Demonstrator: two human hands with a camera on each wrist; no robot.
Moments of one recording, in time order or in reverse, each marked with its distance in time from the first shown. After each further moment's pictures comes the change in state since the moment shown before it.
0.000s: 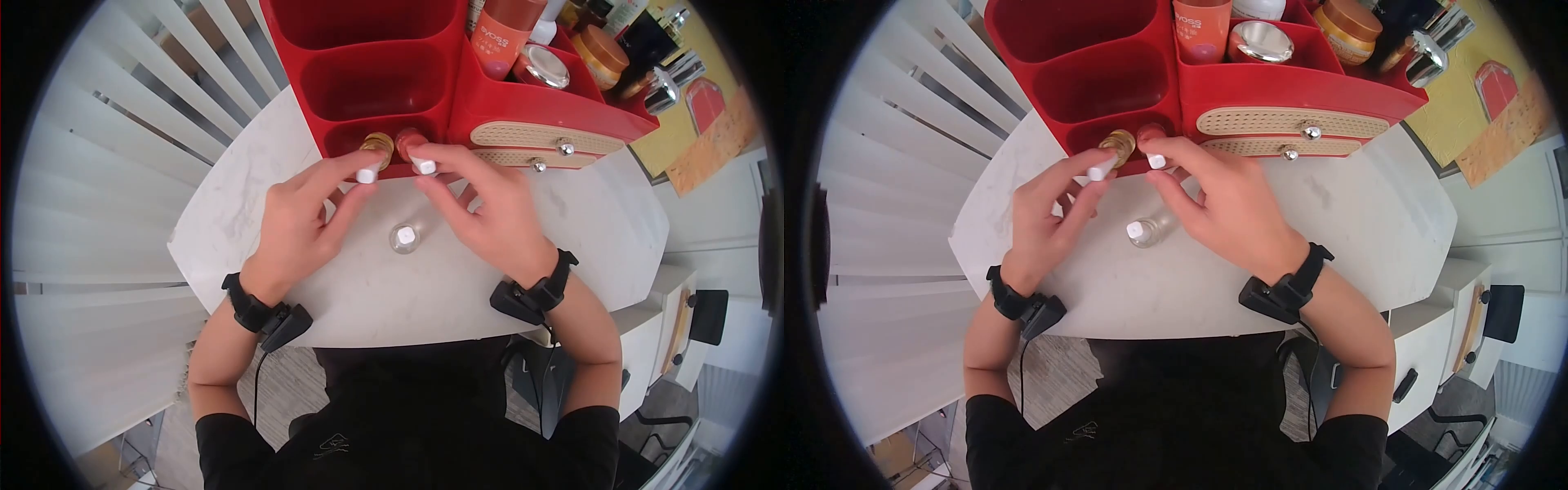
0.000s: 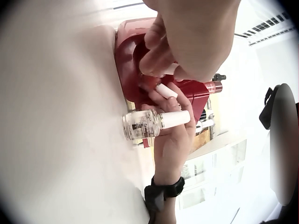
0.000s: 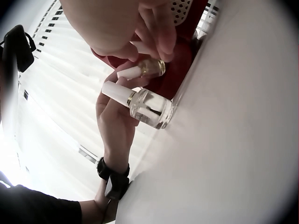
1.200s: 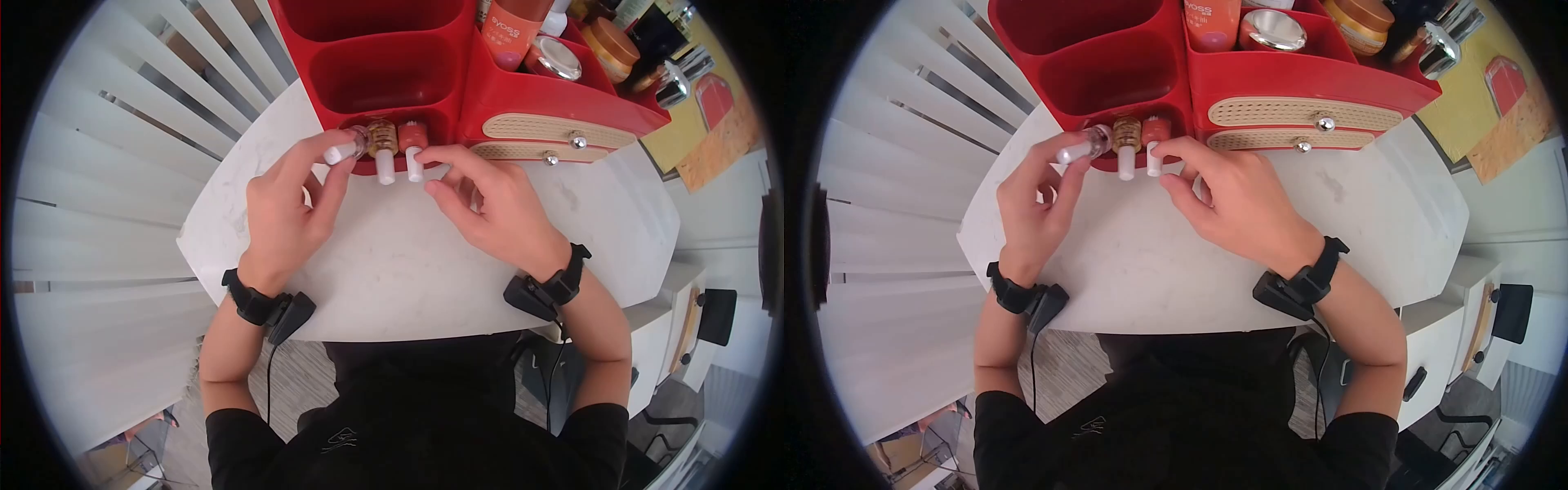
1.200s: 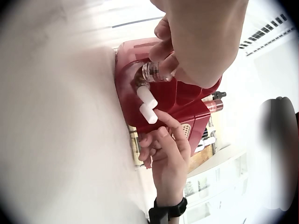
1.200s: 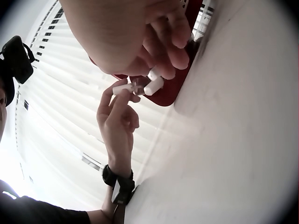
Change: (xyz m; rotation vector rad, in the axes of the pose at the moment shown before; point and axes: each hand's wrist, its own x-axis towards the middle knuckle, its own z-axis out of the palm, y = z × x) left_hand 0.002 -0.006 -0.009 0.207 0.199 0.002; right_hand -0.001 0.005 -0.001 -0.054 -0.161 0.053
